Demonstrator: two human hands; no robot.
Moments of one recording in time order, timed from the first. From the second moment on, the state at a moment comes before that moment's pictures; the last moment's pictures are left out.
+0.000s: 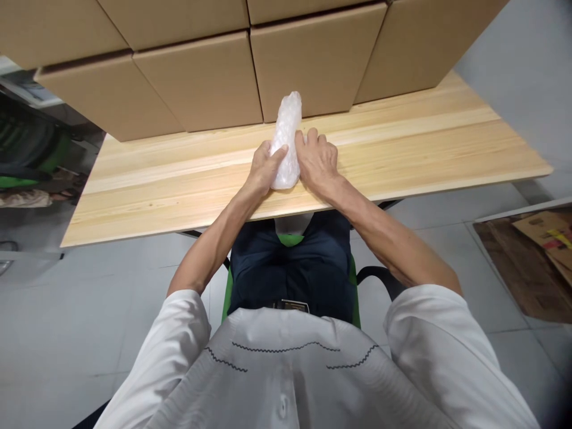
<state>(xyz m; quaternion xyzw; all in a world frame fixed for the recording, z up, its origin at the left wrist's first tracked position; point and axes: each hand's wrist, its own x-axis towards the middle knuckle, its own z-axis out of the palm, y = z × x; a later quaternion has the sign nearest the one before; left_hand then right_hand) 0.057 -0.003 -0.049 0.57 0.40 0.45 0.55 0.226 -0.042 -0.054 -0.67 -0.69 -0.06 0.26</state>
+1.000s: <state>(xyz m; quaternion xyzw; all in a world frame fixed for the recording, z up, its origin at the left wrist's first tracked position) 0.058 -0.013 -0.043 0.67 0.38 0.42 0.48 0.236 -0.079 -0.058 -0.65 -0.70 0.07 0.29</state>
